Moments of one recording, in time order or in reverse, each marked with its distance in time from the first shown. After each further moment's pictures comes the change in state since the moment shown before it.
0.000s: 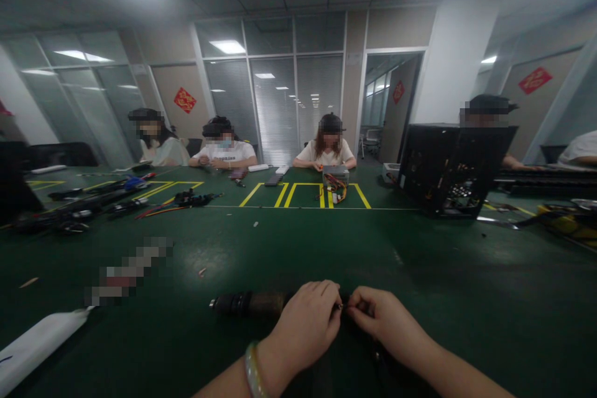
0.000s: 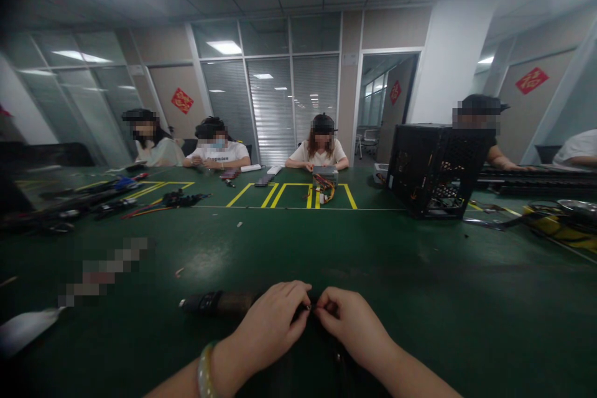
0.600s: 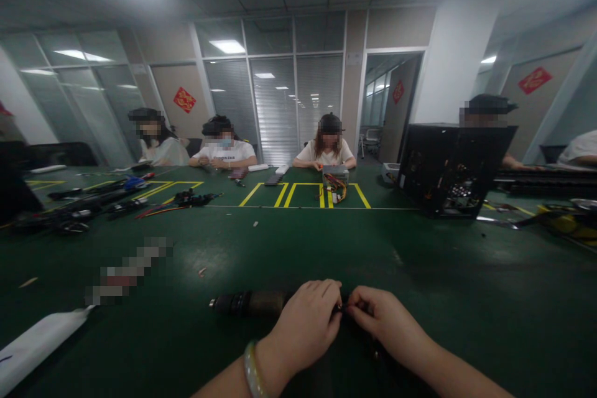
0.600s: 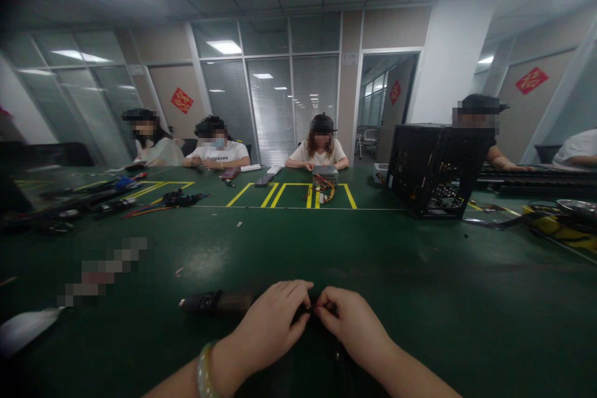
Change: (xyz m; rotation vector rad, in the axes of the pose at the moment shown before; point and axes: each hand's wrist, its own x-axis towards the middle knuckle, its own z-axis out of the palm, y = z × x) left_hand 0.001 -0.002 0.001 0.025 -0.010 0.044; right_hand -0.001 -0.008 -0.003 -0.017 0.002 -0.003
